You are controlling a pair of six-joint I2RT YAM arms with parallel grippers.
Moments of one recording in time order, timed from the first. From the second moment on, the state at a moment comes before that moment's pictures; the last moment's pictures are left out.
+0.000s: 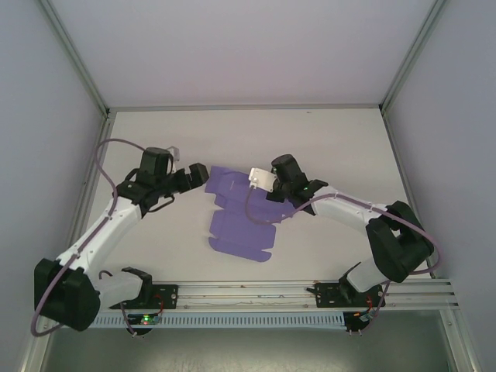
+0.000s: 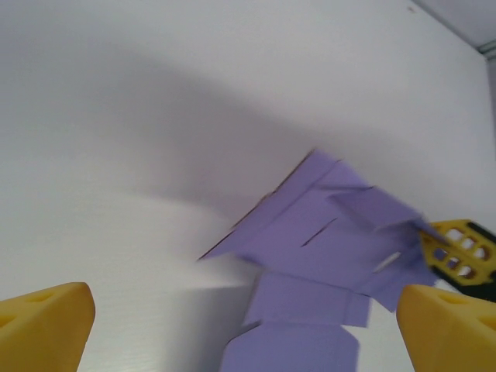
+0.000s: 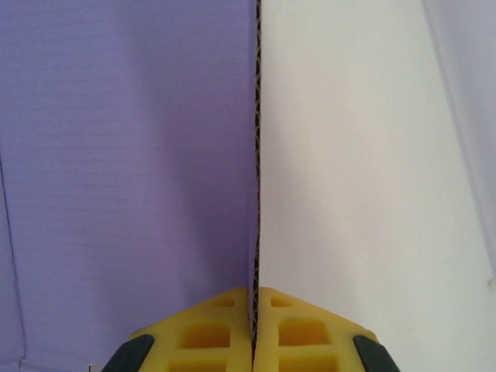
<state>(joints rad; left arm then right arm) -0.27 1.18 0.89 -0.46 0.31 -0.63 0.63 1.51 0.86 -0.08 0.06 -0.80</state>
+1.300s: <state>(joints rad) -0.40 1.64 1.09 -0.18 0.60 -0.81 0.70 1.54 0.82 0.09 0.20 -0.83</state>
